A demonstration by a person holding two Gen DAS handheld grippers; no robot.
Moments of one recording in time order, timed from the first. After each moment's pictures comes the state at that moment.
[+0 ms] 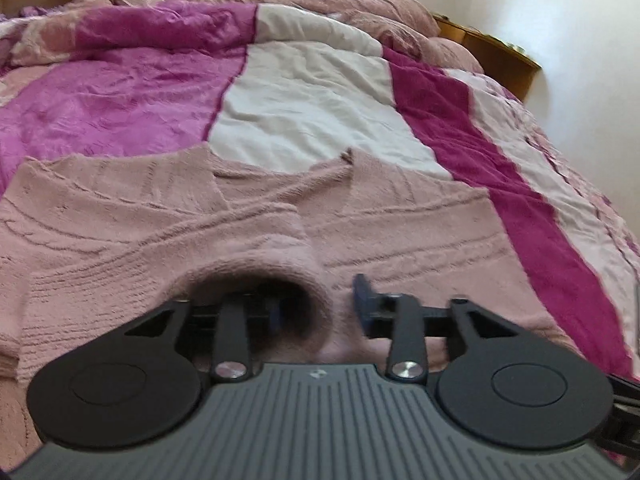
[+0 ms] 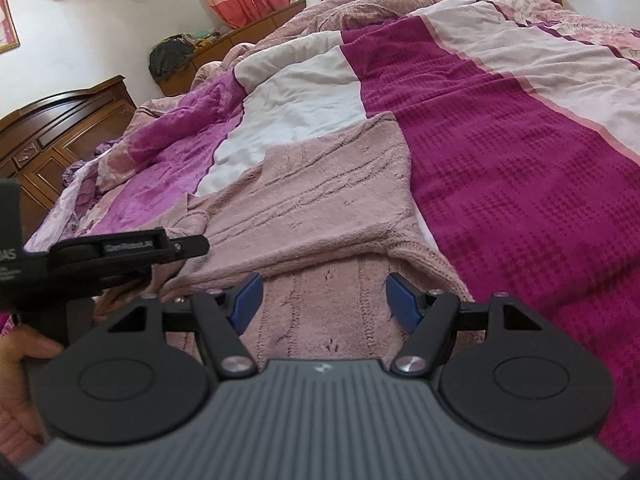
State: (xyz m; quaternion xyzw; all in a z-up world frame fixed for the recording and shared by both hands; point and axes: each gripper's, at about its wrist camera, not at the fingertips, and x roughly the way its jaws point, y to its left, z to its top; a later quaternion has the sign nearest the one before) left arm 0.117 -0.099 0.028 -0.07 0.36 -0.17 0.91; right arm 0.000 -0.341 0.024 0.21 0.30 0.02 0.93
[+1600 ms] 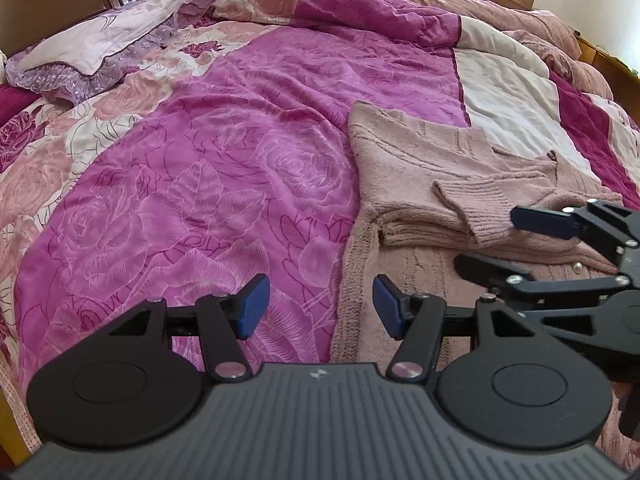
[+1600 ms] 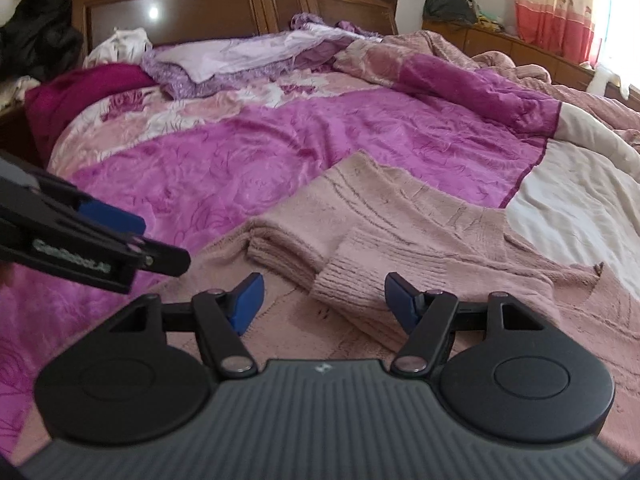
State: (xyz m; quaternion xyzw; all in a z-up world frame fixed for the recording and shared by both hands) left arm 0.002 0.116 0.055 -0.08 0.40 0.04 0.91; right arm 0.045 -0.089 0.053 -0.14 0.28 0.31 0.90
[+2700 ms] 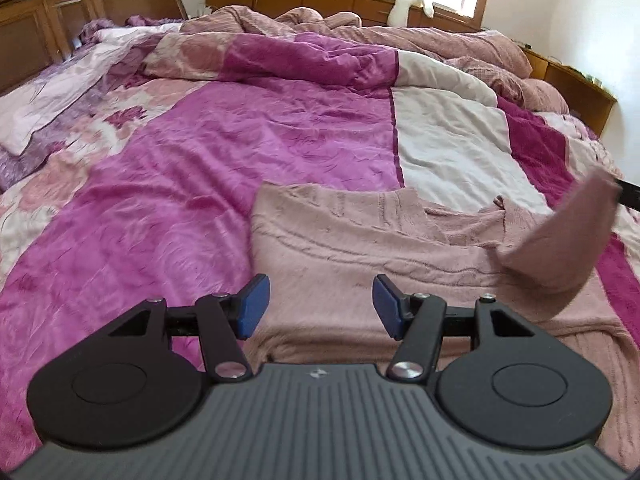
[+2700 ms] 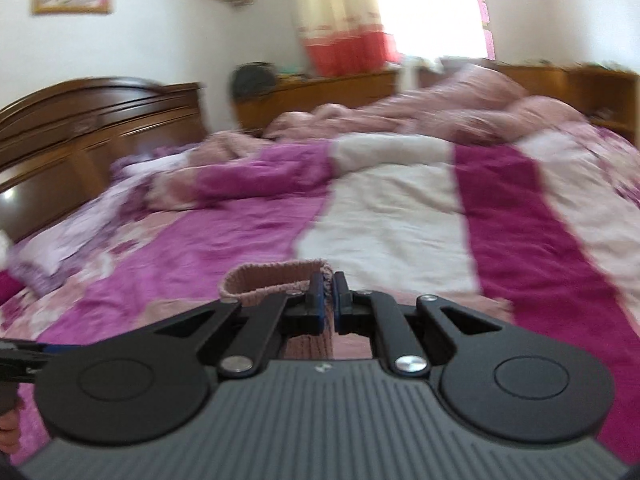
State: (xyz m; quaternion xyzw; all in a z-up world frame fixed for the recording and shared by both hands) left arm 0.071 0.059 0.087 -0.05 0.34 -0.03 0.94; right arm 0.066 -0.288 0.120 0.09 0.20 0.07 0.97
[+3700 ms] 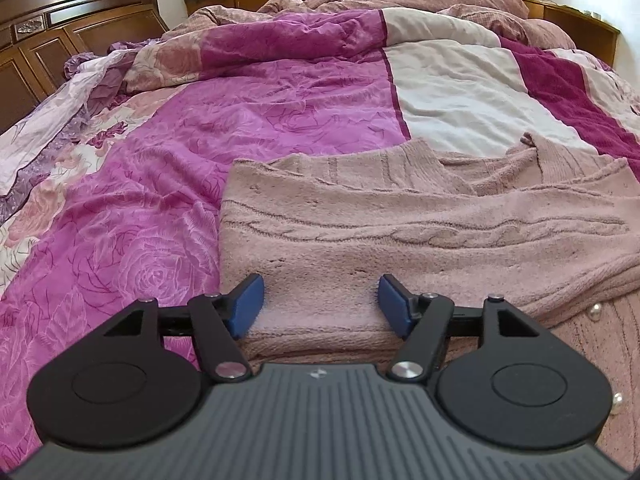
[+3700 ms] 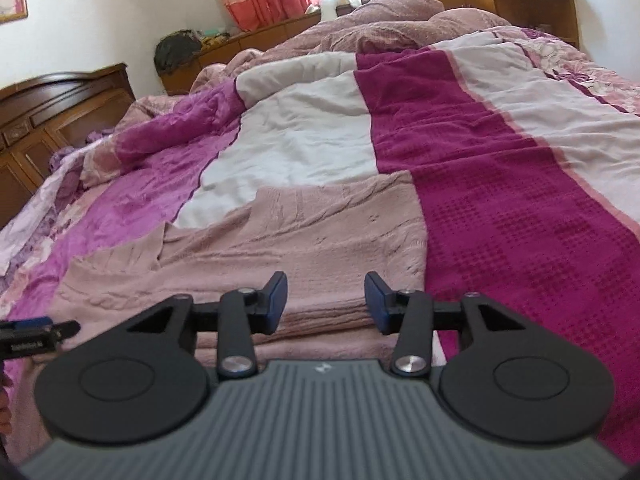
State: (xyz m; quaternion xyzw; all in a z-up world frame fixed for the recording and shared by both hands) left arm 0.107 0.025 0.027 0.05 0.35 -0.01 0.93; right arm 0.065 -0.339 0.035 0.14 0.29 0.01 0.95
